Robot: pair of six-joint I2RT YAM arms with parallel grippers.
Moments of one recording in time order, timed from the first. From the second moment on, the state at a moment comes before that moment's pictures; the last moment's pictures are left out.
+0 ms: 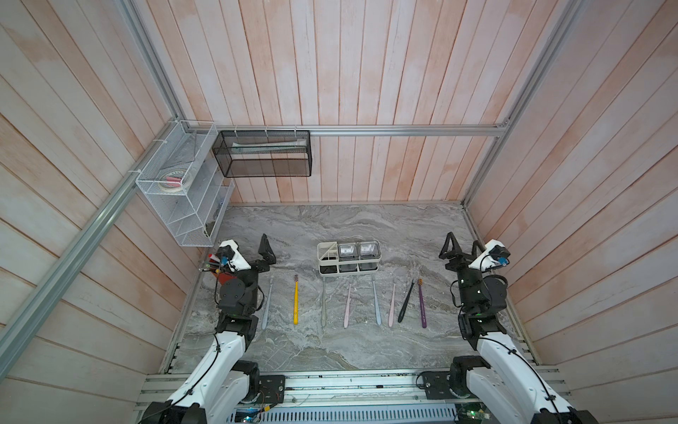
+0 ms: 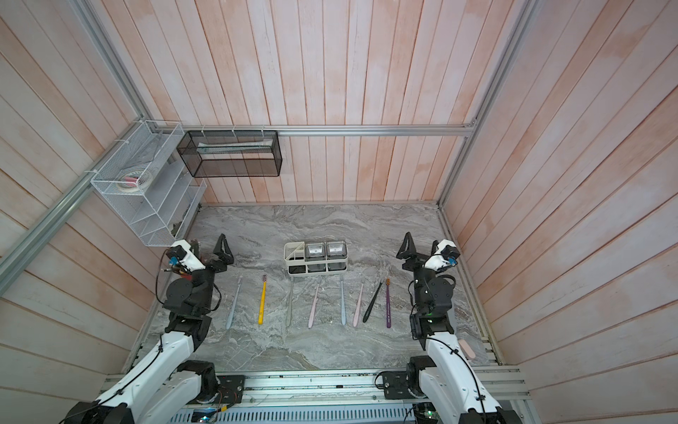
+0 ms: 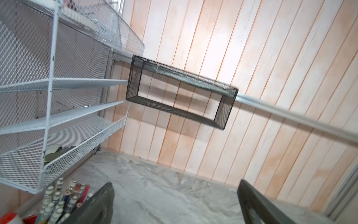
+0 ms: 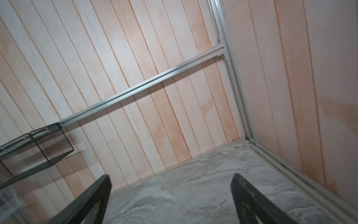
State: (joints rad) left arm -0.11 0.83 0.35 0.71 -0.19 -0.33; right arm 0.06 0.79 0.31 0.70 0.09 0.45
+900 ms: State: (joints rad) left arm -0.22 0.99 0.81 -0.51 -0.09 -0.68; right arm 0.09 0.76 0.28 0.54 -0.13 0.61
